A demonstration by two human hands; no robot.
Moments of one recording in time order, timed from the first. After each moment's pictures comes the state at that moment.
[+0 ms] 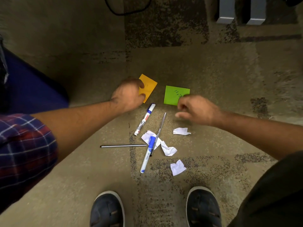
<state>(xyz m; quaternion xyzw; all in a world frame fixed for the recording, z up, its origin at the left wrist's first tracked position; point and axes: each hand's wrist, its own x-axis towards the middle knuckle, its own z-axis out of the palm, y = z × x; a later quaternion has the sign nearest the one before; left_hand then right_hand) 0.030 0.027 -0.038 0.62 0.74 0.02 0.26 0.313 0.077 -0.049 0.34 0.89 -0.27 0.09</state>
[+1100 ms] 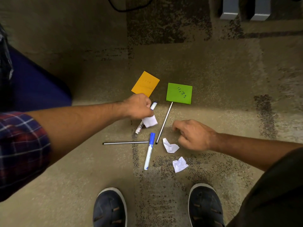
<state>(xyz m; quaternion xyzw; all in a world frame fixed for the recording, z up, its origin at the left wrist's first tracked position) 0.051 0.000 -0.024 0.56 0.69 -0.05 0.45 0.322 -0.005 -0.059 0.28 0.90 -0.33 0.10</state>
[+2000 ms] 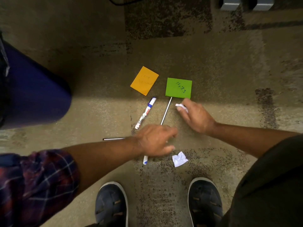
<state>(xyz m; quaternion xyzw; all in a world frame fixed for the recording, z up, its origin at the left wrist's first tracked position) 0.124 -0.093 -0.038 0.79 0.49 -0.03 0.36 0.323 0.015 -0.087 0.45 0.83 -0.34 -0.05</state>
